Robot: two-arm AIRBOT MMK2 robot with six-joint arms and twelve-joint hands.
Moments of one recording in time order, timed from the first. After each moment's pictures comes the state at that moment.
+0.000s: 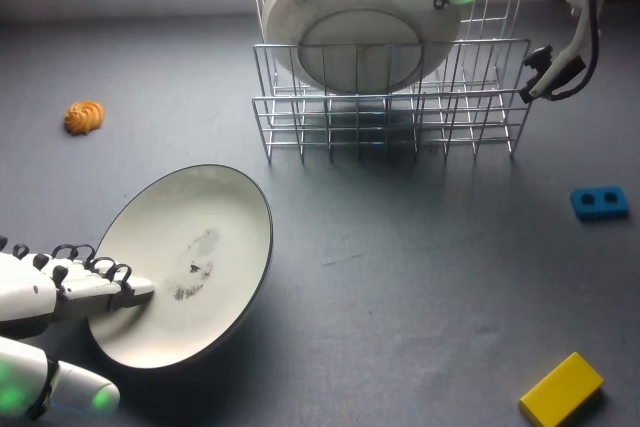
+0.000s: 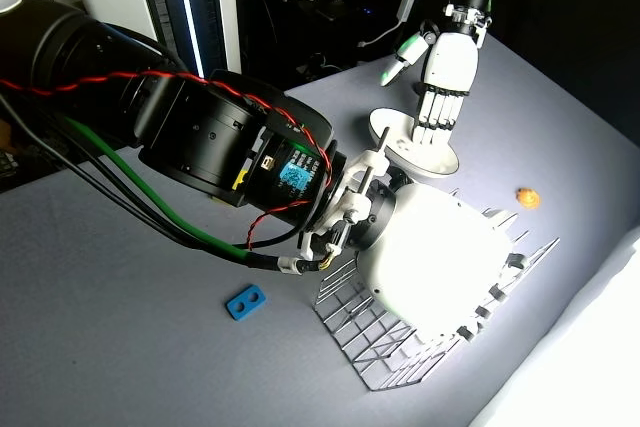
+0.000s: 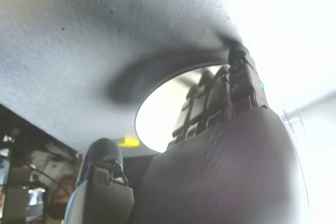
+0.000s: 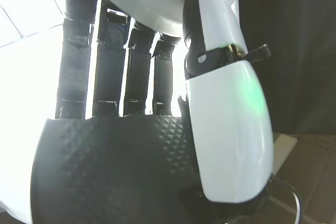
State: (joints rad) left arm 1.10 -0.69 0.98 1.13 -0.38 -0.39; right arm -0.16 -1.26 1.37 0.67 0.23 -1.01
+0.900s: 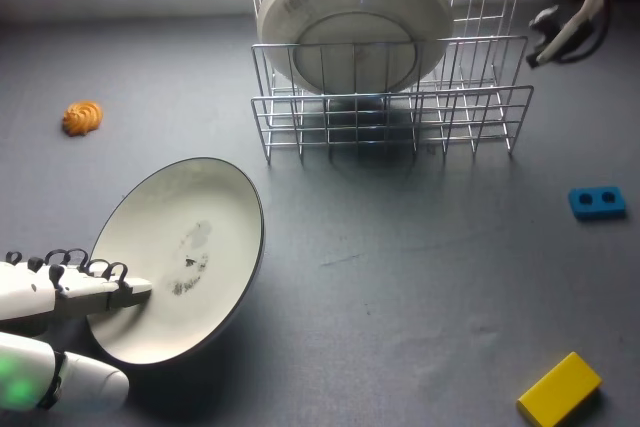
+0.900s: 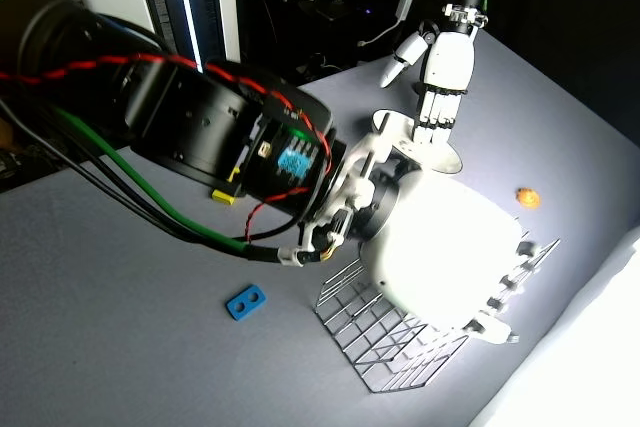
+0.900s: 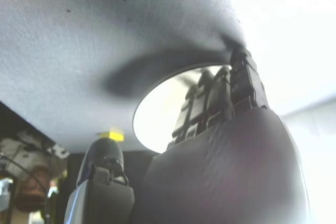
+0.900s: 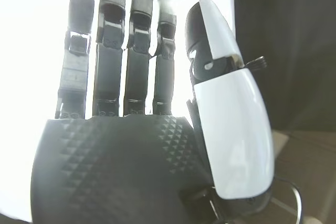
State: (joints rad) left arm 1.13 -0.68 0.95 1.00 -0.35 -0.38; right arm -0.12 -1.22 1.29 0.49 0.29 -1.01
